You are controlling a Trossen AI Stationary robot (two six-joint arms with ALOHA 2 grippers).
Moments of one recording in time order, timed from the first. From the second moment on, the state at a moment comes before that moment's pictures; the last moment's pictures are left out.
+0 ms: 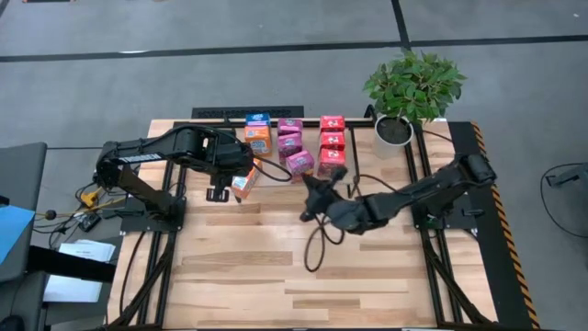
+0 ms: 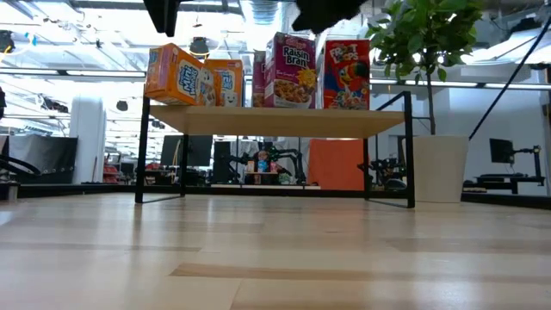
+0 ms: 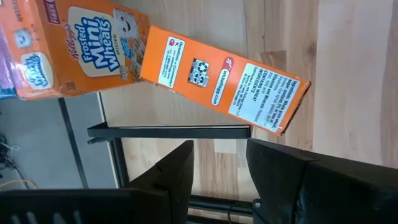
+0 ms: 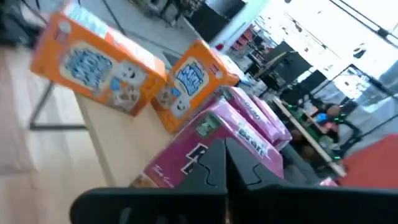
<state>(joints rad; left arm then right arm) 0.01 1.50 1.76 -1.57 -0.36 0.14 0.31 1.62 1.10 0.28 1.15 -0.44</state>
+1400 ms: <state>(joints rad) 0.01 1.50 1.76 -1.57 -0.35 0.16 0.26 1.74 1.23 0.28 0.99 -0.50</state>
